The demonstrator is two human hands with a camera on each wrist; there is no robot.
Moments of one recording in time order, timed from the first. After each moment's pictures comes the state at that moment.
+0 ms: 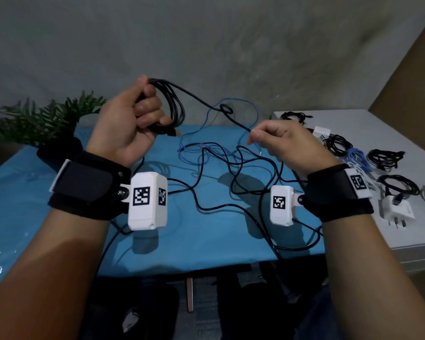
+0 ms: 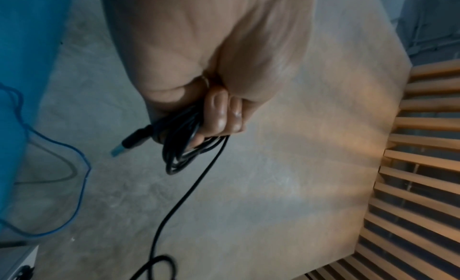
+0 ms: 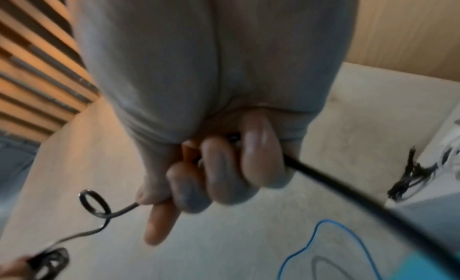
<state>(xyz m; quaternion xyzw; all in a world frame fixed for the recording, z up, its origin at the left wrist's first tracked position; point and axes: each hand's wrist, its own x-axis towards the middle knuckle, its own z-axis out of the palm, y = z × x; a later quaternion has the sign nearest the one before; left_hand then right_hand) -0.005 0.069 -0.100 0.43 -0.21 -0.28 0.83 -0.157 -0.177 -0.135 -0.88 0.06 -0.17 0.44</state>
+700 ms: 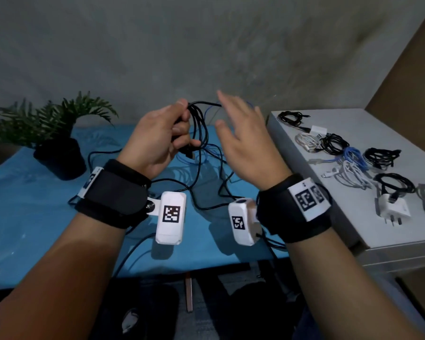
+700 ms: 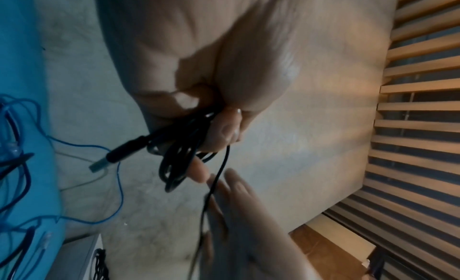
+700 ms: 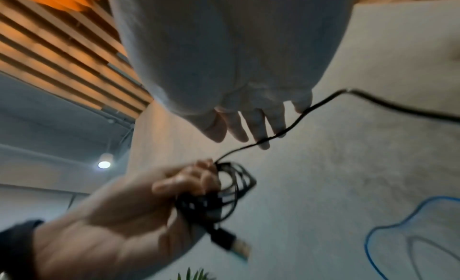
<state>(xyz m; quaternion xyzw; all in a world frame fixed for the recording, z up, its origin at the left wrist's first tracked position) -0.029 0.040 -0.119 0.56 -0.25 -0.27 0.75 -0.136 -0.095 -0.119 -0.92 0.07 -0.28 0.27</state>
